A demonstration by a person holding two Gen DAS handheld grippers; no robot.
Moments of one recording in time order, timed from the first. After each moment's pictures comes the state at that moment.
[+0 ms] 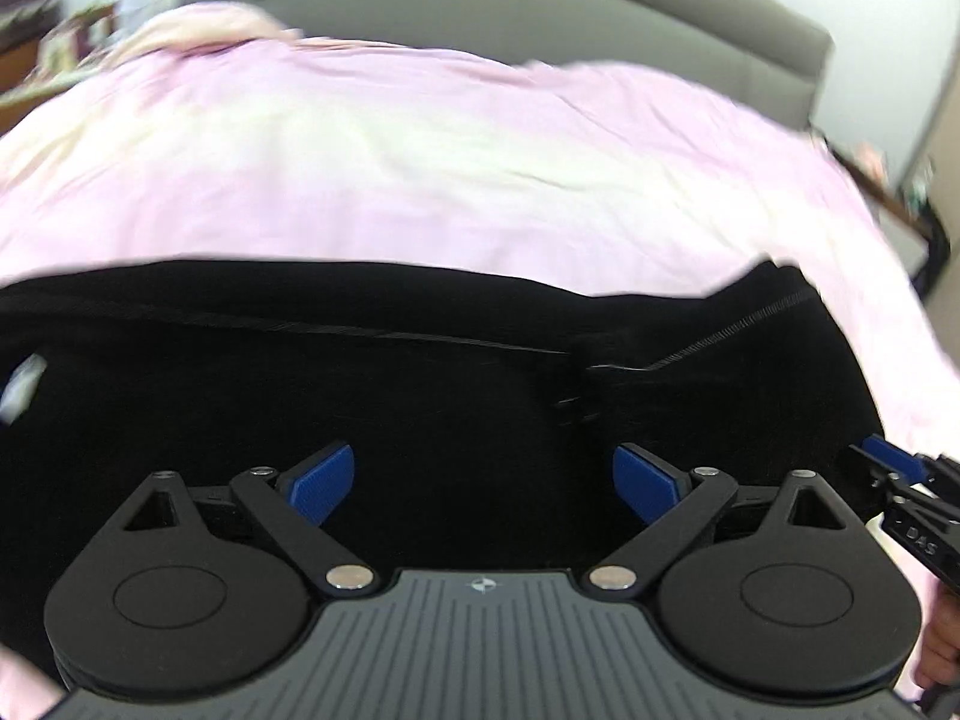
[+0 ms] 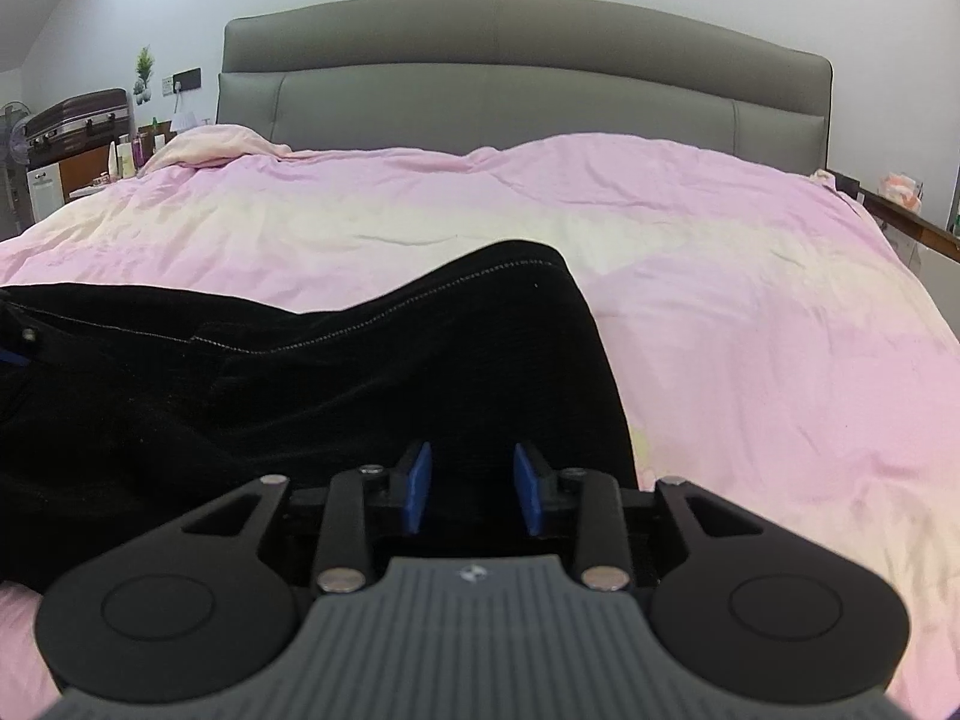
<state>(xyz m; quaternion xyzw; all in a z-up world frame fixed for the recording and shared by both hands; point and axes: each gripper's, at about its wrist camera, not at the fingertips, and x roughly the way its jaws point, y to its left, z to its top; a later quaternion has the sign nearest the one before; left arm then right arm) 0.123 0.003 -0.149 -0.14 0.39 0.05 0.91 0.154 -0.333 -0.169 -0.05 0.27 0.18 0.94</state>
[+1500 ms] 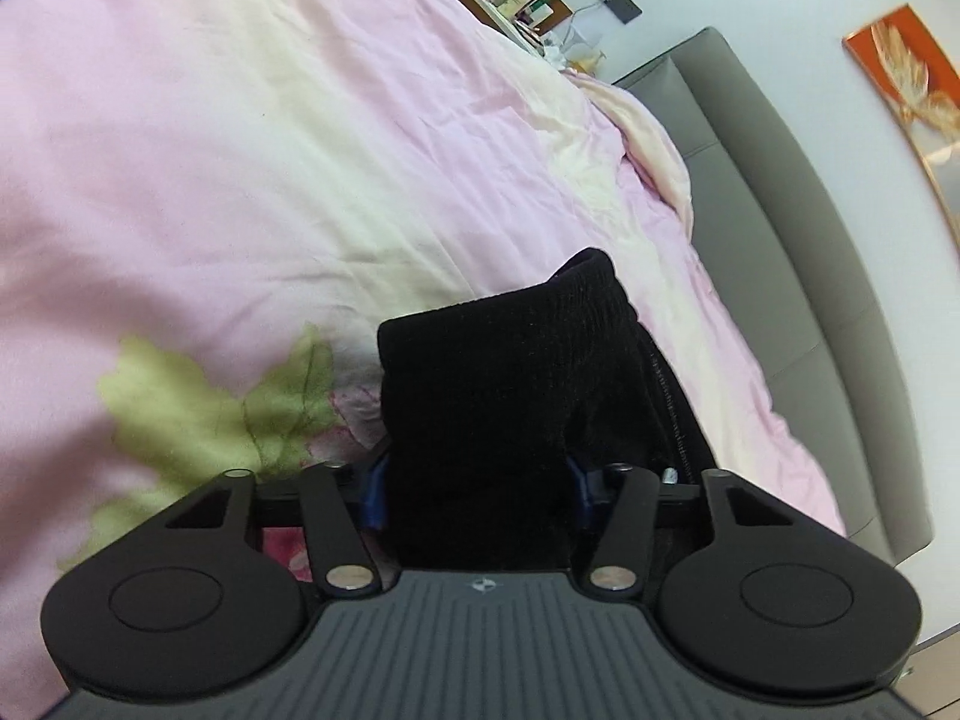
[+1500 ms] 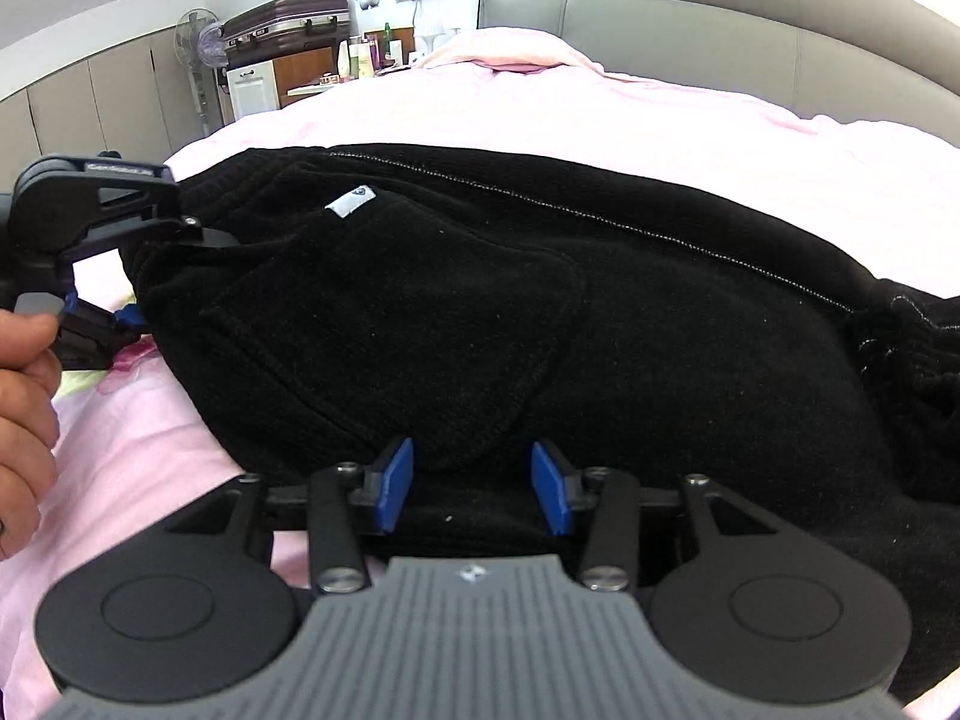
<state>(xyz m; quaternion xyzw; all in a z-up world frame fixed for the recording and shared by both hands) -0.032 0.266 -0.214 -0.50 0.20 0.24 0.81 0.031 -0.030 -0.199 -0.08 0.34 0.36 0.87</state>
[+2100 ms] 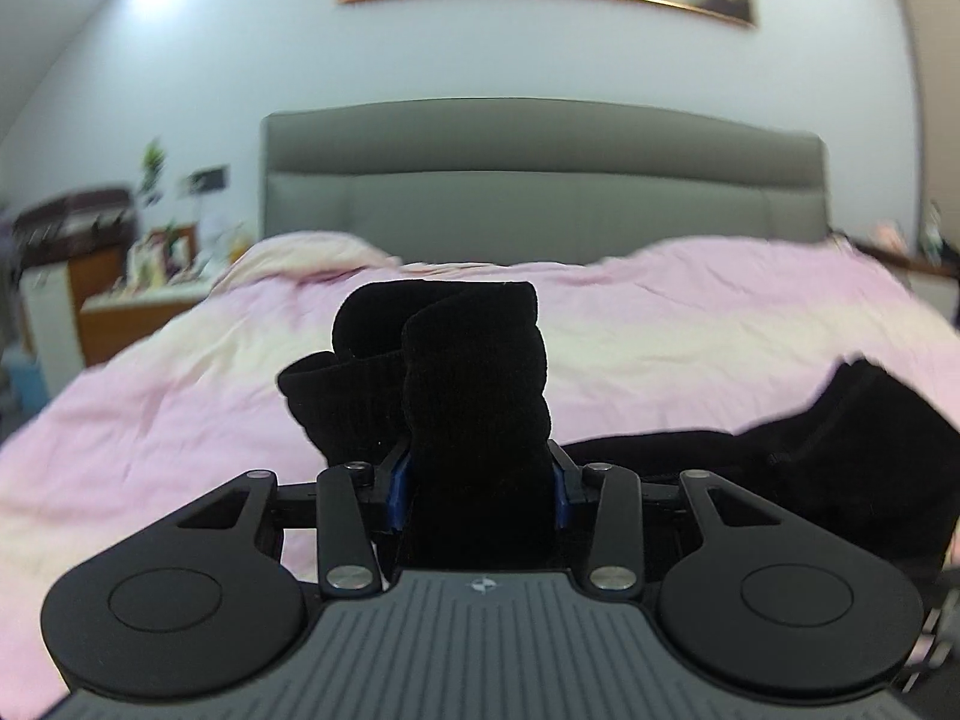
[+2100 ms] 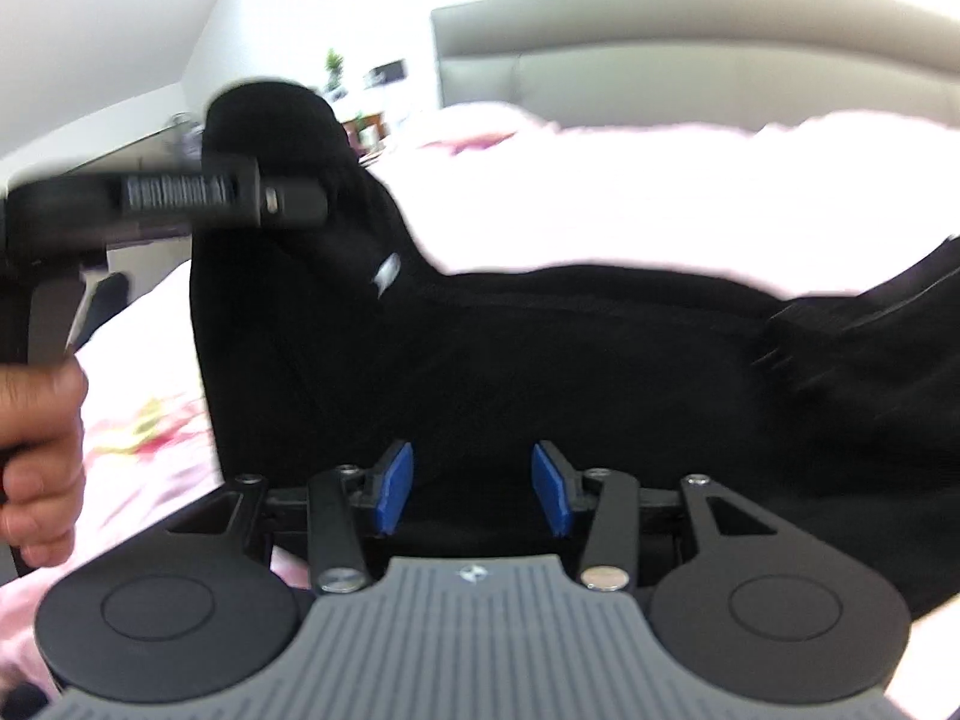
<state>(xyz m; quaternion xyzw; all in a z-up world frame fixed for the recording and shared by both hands) 0.043 0.081 -0.105 0.02 0.20 0.09 0.98 0.044 -0.114 -0.170 0.00 0.29 0.35 0.89</state>
